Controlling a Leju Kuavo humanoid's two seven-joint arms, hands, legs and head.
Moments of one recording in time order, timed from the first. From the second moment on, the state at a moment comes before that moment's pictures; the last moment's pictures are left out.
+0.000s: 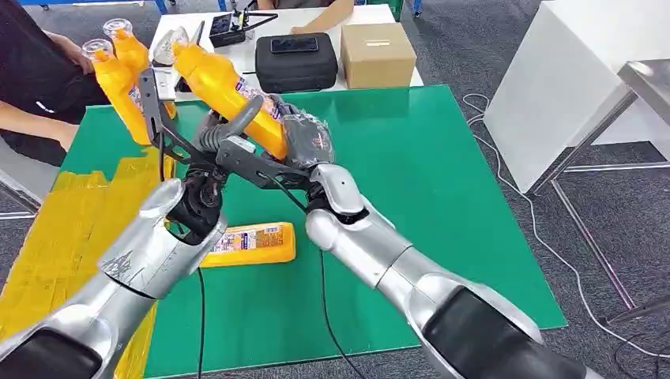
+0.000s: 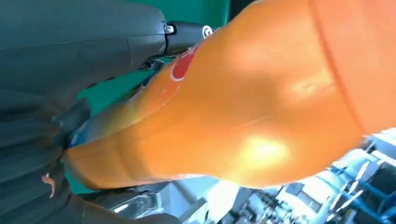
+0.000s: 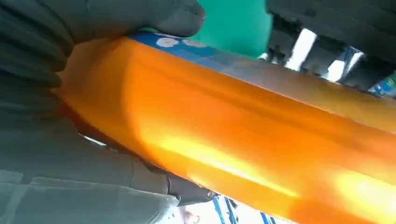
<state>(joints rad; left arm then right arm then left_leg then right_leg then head) -0.87 -0.09 -0.73 -1.10 0.98 0.56 -0.03 -0.86 0.23 0.82 -0.88 0.65 -0.31 0.34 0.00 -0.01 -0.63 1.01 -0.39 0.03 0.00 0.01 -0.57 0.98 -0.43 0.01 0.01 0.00</state>
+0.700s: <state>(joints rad) -0.88 -0.12 -0.65 -1.06 0.82 0.64 -0.17 -0.85 0.28 0.83 -0.92 0.61 -0.27 0.36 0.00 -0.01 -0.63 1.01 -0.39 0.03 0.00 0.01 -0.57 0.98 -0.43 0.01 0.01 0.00</state>
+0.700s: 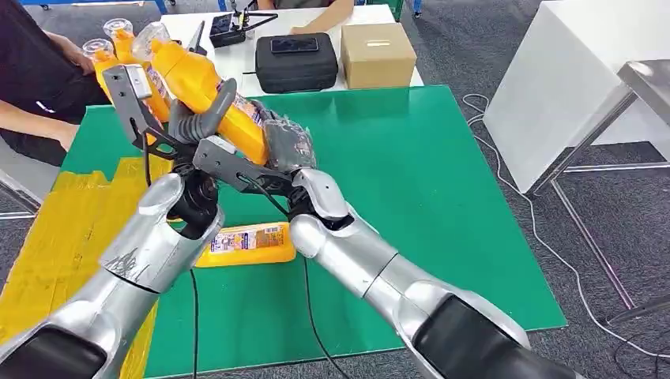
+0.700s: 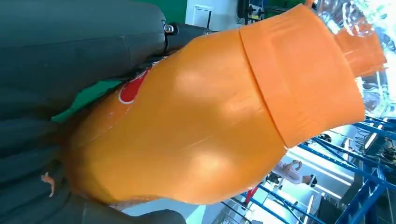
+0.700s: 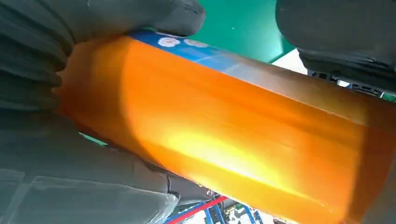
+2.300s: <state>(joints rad) -0.79 0.14 -0.38 -1.18 0.81 0.46 -0.27 -0.69 -0.01 0.73 -0.89 0.41 -0.22 0.22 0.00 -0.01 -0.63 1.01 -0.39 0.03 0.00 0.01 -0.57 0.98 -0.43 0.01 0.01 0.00</state>
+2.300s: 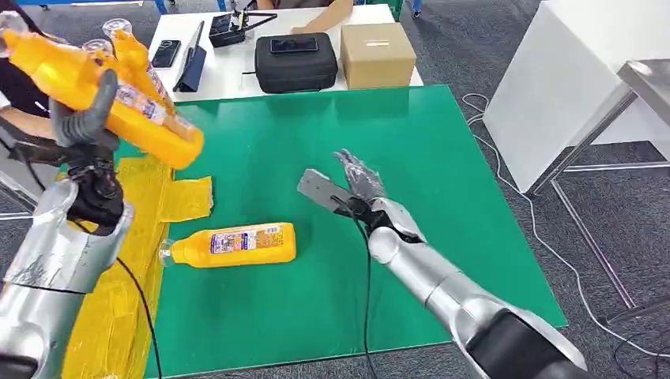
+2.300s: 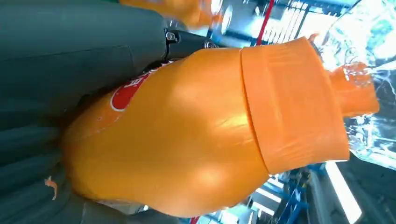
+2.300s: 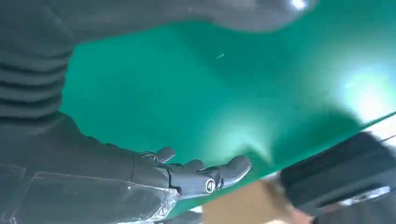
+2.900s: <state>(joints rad) -0.76 0.35 -0.37 -1.02 -0.14 0.68 -0.45 -0.55 -0.15 0.60 -1.19 0.38 -0.23 0.18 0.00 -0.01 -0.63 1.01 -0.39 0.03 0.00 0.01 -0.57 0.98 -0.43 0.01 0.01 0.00</state>
